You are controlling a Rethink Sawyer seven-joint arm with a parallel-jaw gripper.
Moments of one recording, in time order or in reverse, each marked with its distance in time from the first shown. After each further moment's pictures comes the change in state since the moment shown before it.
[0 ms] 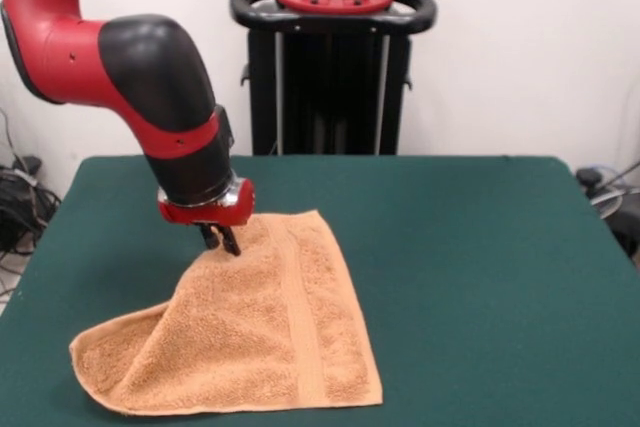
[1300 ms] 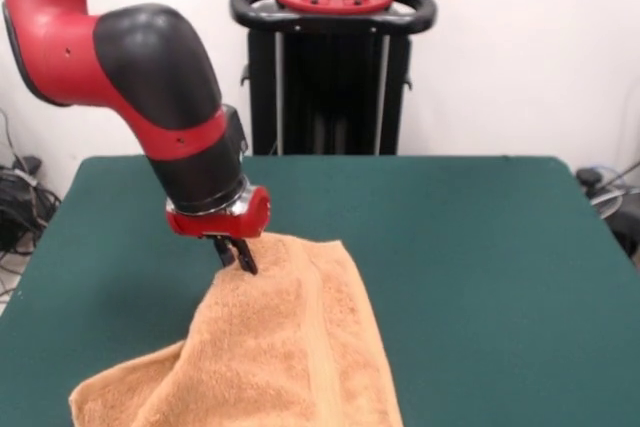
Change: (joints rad) arm 0.009 -0.039 0.064 -0.009 0.159 0.000 0.000
